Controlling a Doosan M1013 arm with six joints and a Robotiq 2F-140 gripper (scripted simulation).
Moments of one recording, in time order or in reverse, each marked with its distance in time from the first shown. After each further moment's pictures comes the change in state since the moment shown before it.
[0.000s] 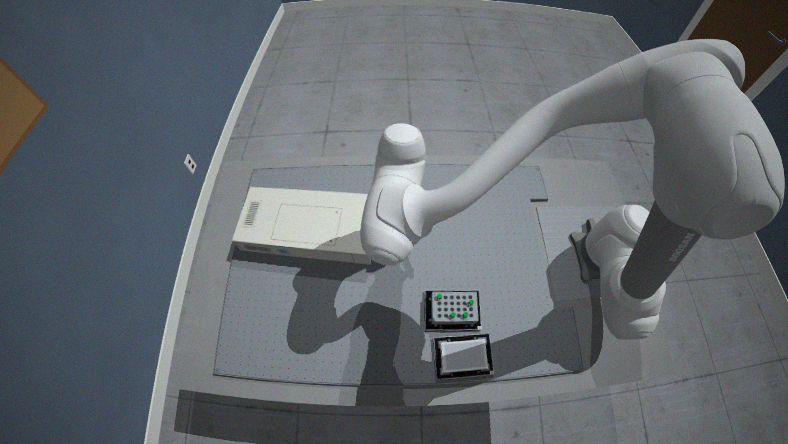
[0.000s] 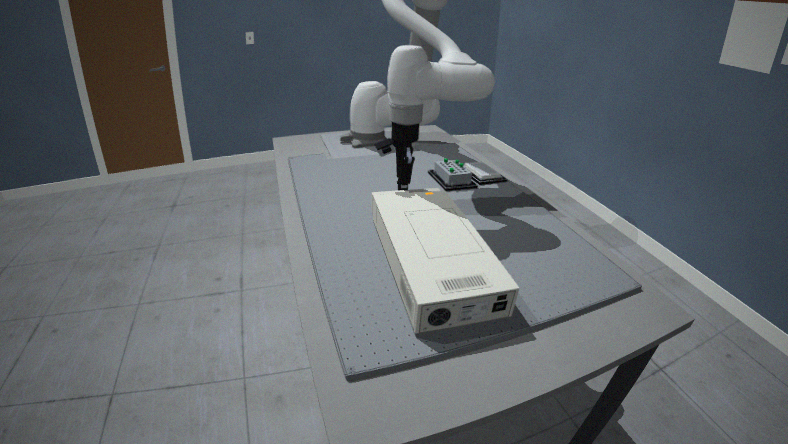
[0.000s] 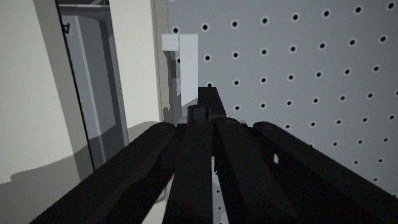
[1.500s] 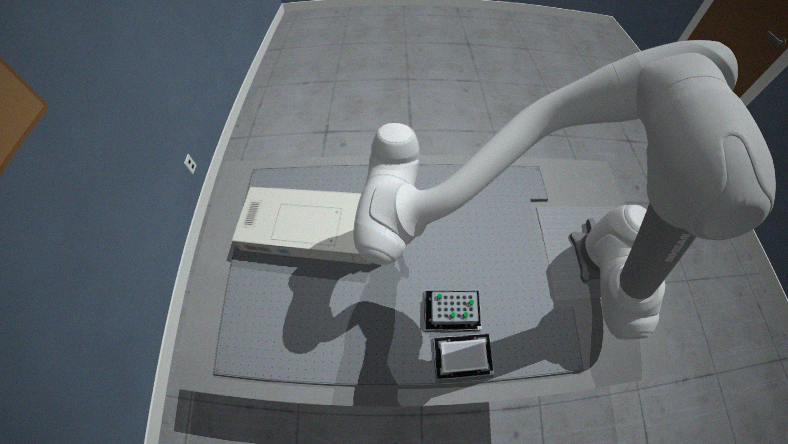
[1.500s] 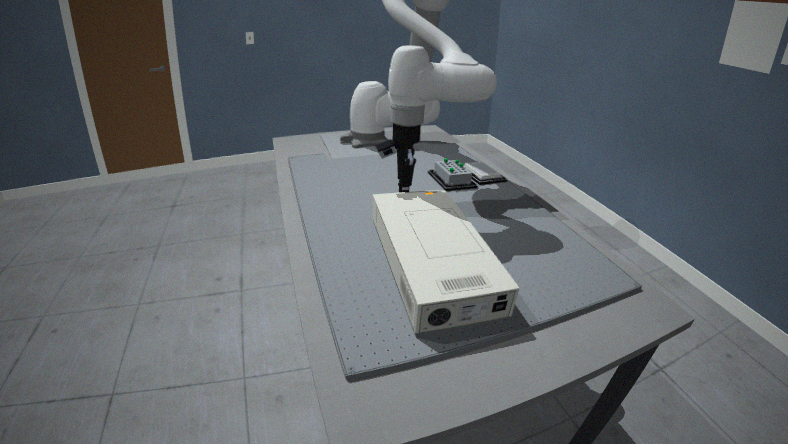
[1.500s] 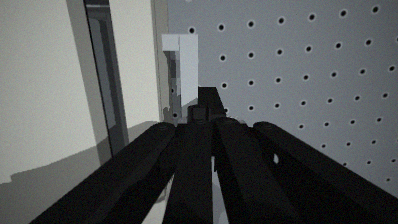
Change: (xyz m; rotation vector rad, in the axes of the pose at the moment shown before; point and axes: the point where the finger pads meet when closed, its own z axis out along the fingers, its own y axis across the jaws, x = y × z) arm 0.000 -0.014 0.000 0.000 0.000 0.000
